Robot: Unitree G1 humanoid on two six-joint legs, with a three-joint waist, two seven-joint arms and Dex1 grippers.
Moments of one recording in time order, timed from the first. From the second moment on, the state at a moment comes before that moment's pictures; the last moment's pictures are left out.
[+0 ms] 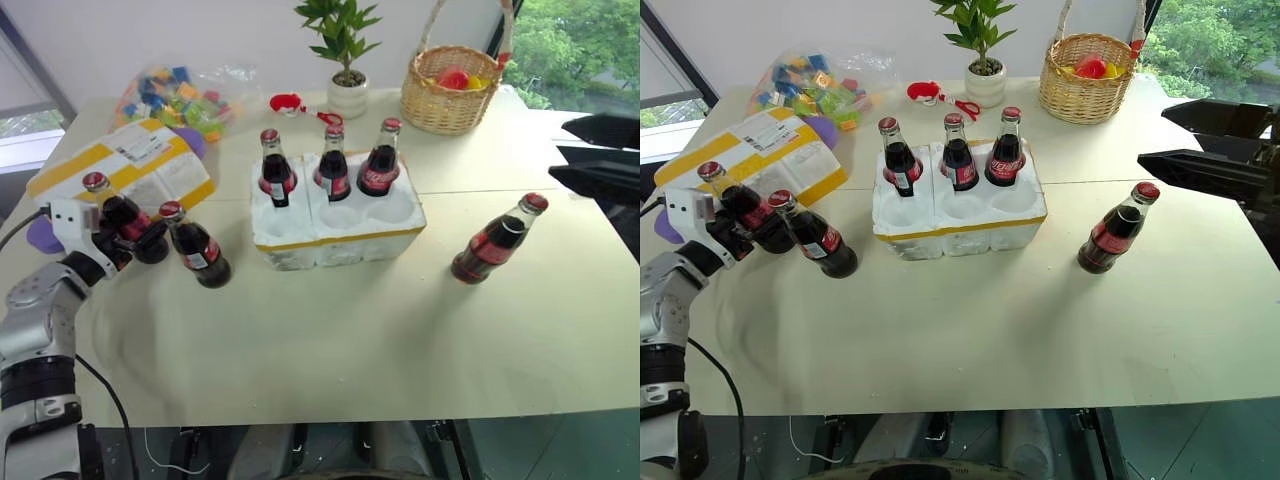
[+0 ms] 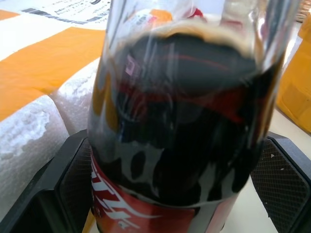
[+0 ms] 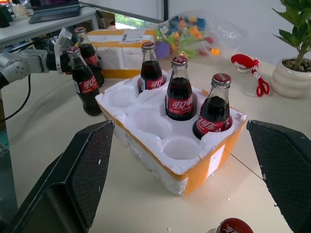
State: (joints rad) left arm -0.34 0.67 0.40 0.35 -0.44 0.26 -0.75; right arm -0.45 -1.24 -0.60 -0.15 0.97 0.98 1.12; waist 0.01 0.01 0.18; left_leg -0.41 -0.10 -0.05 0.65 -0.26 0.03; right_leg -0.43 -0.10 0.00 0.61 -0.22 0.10
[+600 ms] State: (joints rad) left arm -0.26 0.82 0.41 0.19 -0.55 0.49 -0.91; right arm -0.44 -1.20 -0.54 -0.13 0.93 0.92 1.10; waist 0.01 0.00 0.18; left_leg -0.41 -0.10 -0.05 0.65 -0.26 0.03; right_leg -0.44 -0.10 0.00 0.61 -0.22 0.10
